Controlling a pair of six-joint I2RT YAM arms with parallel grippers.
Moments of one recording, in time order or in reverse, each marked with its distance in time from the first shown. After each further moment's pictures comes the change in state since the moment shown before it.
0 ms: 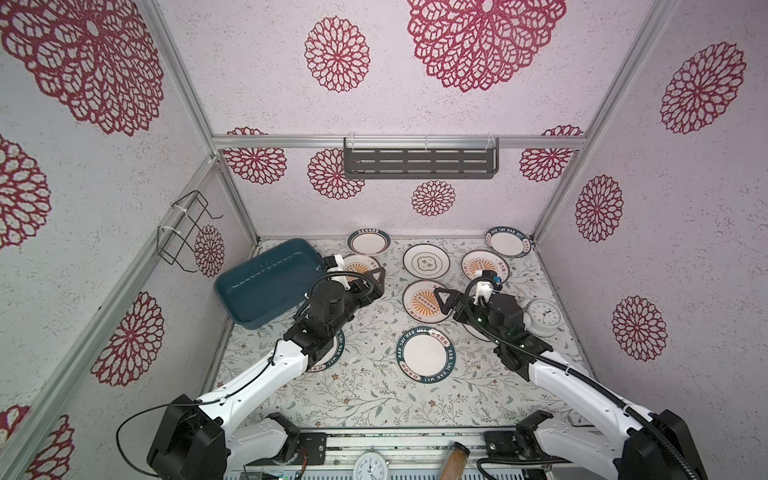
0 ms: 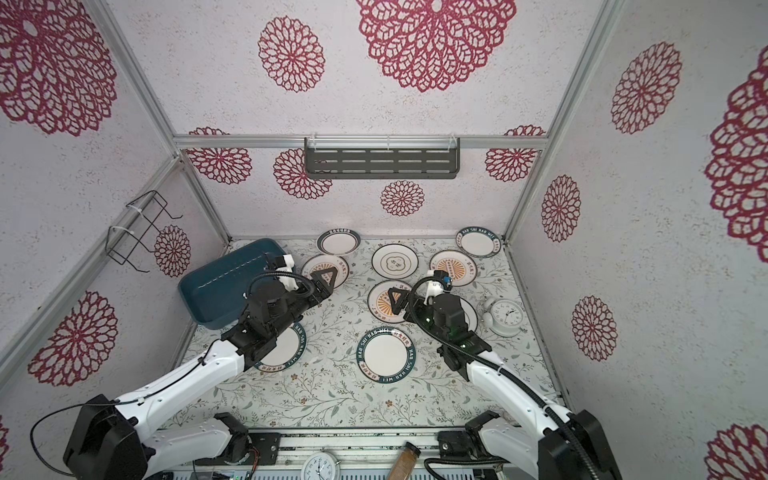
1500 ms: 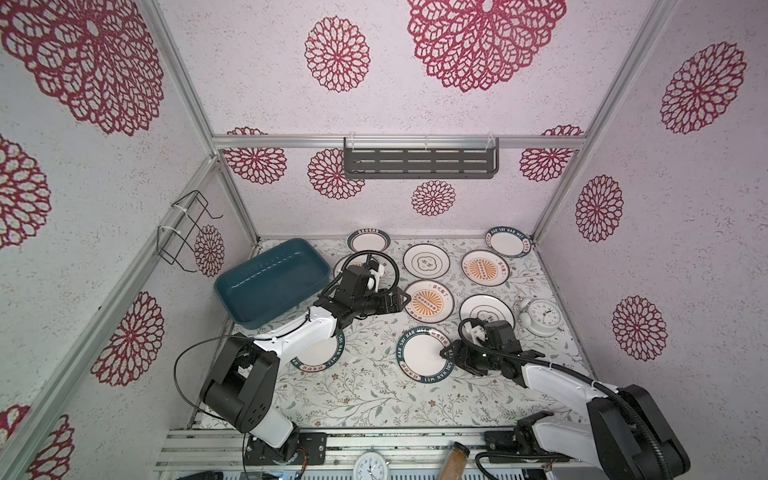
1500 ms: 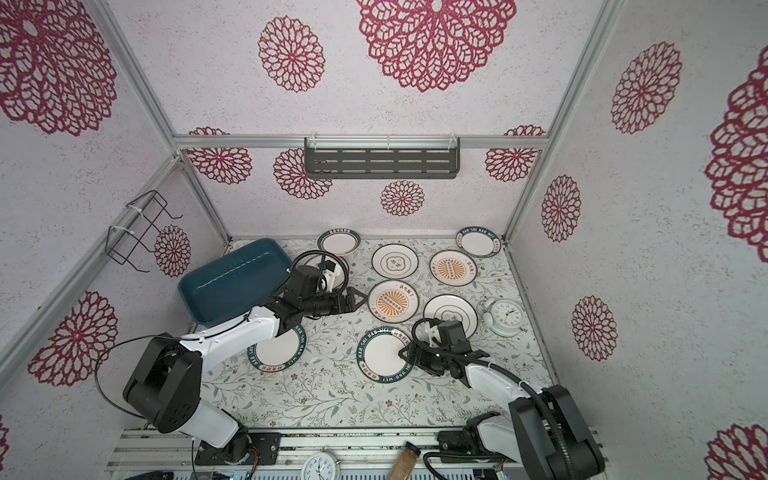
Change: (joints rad) left arm 0.041 0.393 0.234 -0.299 0.501 0.262; right arm -0.177 0.179 -0.239 -0.255 -0.444 -0.108
